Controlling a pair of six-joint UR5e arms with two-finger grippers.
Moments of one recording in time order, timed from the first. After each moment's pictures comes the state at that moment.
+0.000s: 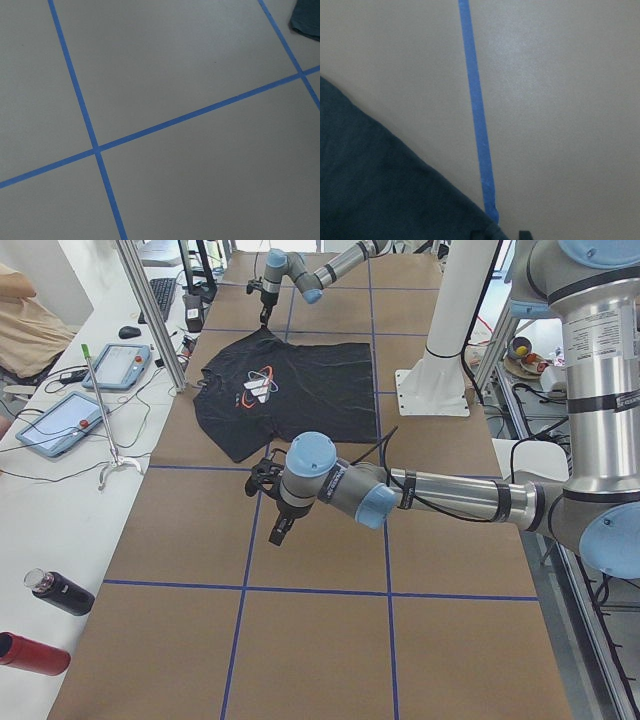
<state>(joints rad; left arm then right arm) -1.47 -1.39 -1.84 -1.97 -2.39 -0.07 0.96 -1.05 1.13 -0.87 1.99 1.08</state>
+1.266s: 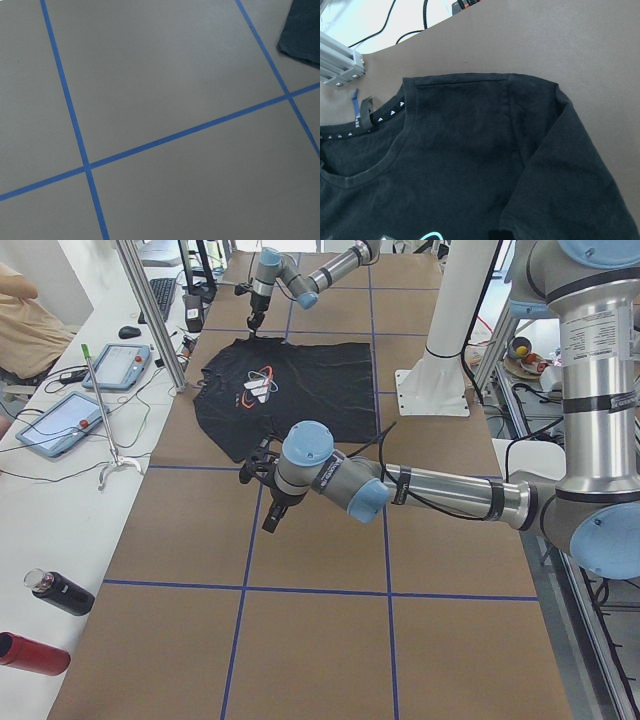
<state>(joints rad) -1.47 -1.42 -1.85 -2.04 -2.40 -0.16 0.89 -0.82 1.14 -0.89 1.99 1.40</state>
